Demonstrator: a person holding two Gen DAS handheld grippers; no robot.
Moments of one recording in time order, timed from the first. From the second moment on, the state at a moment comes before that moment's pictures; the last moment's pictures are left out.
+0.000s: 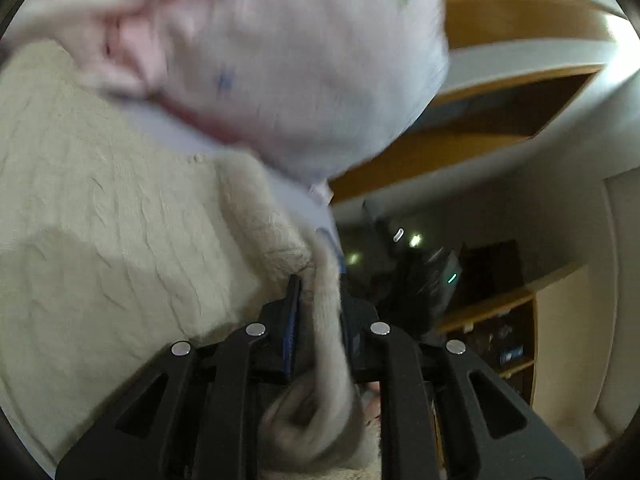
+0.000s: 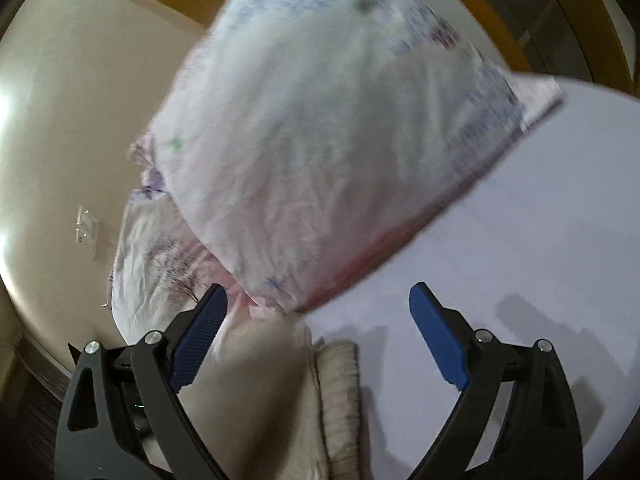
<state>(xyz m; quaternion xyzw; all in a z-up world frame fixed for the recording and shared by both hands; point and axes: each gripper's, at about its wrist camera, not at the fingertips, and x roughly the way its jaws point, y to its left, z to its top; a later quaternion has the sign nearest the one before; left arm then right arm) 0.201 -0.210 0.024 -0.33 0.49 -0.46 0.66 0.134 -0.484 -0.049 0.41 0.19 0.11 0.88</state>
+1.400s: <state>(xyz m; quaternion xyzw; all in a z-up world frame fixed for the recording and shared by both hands) 0.148 -0.003 0.014 -0.16 0.40 -0.20 0.88 0.167 -0.322 -0.049 0.25 0.37 0.27 0.85</state>
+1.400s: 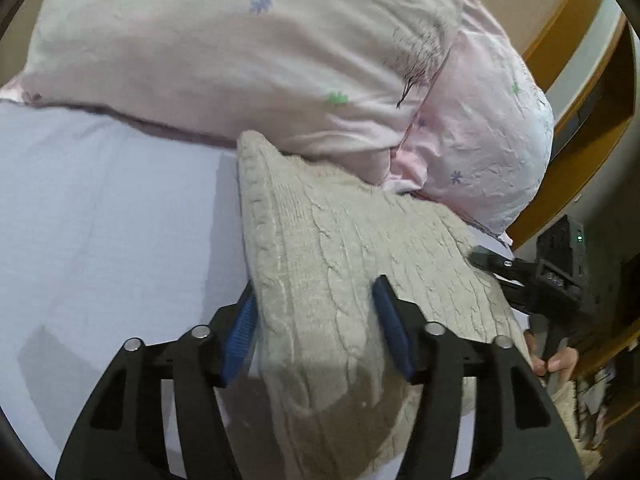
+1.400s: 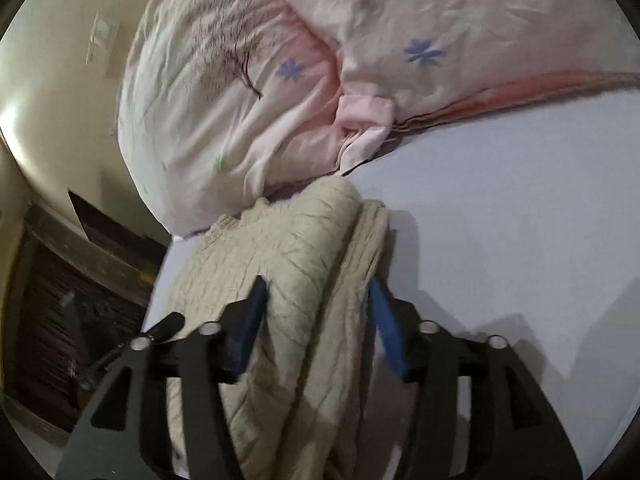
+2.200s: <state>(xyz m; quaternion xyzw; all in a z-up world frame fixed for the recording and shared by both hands) 0.046 -0.007 0.003 -0.02 0.41 -0.08 0.91 -0.002 -0.318 -0.033 0.06 0.28 0.07 0.96</state>
